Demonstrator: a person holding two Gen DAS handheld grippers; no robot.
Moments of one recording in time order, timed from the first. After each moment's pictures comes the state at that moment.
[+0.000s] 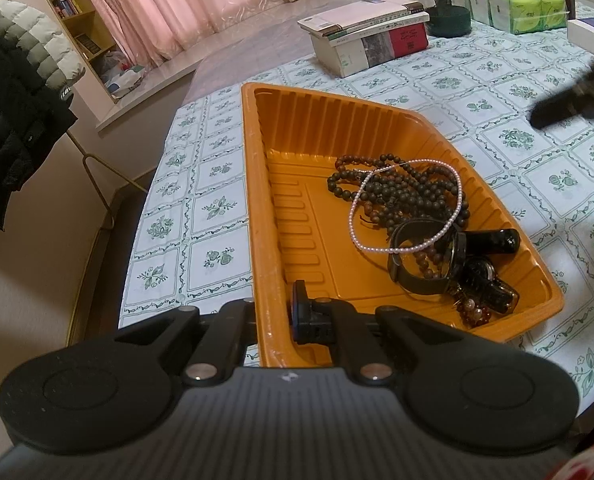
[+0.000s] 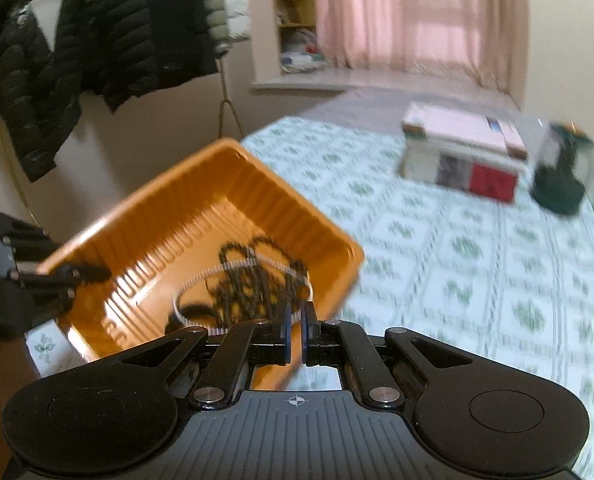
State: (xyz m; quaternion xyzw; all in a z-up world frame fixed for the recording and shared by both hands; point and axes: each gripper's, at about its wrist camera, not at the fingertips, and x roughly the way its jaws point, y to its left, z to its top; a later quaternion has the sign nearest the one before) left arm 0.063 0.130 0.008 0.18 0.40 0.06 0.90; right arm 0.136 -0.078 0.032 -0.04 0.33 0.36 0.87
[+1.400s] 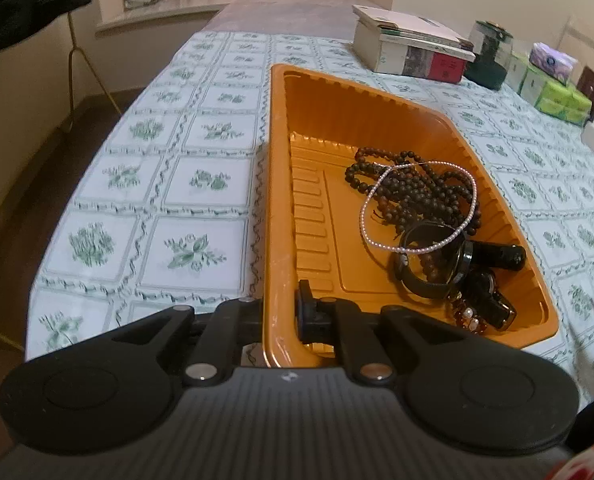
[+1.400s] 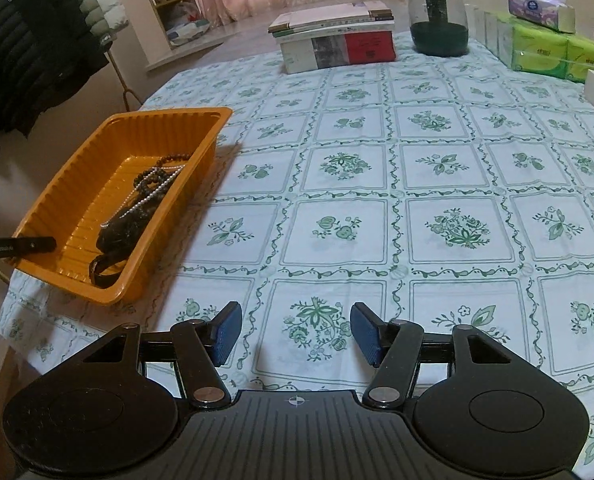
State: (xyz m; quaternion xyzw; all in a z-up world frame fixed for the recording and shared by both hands) left arm 0.052 0.211 -0.023 -0.05 0.42 0.04 0.91; right arm 0.081 -0.161 -0.032 0.07 0.43 0.23 0.87
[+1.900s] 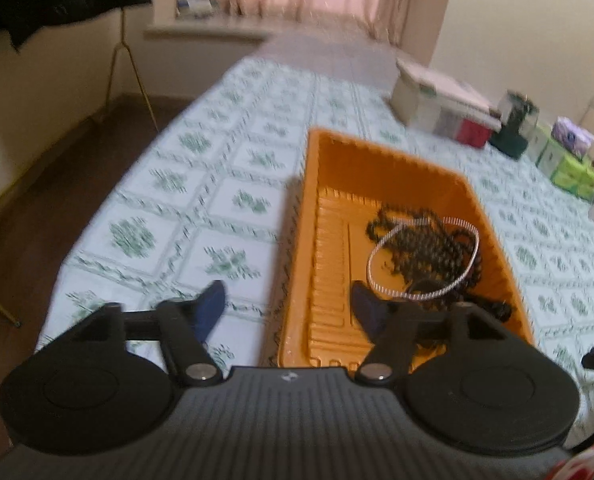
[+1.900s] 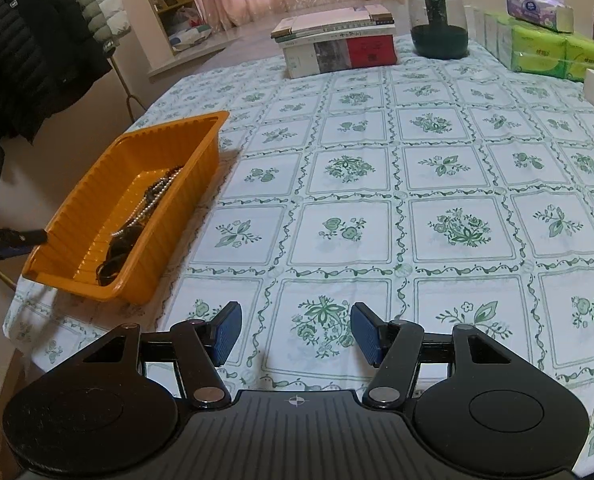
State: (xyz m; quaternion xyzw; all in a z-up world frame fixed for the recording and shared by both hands) left arm 0.019 0.230 0.003 -0.11 0.35 0.10 0.93; right arm 0.073 -0.161 -0.030 0.08 0.42 0.23 0.87
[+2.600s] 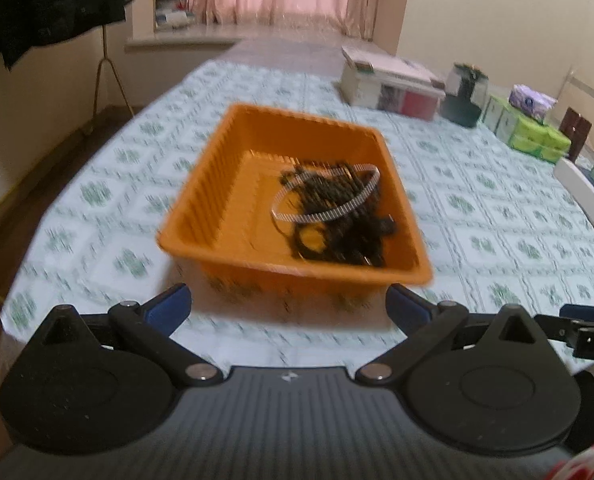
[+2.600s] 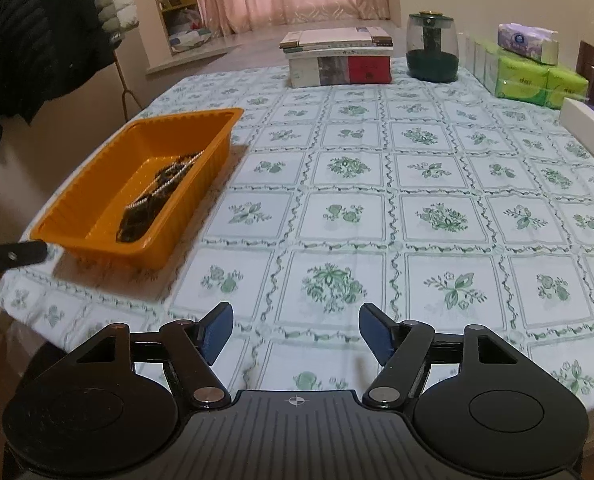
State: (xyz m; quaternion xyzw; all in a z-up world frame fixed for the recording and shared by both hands) left arm -0.042 0.113 0.000 -0.08 0.36 0.08 0.92; right arm 0.014 -0.147 -0.016 0.03 0.40 0.21 0.89
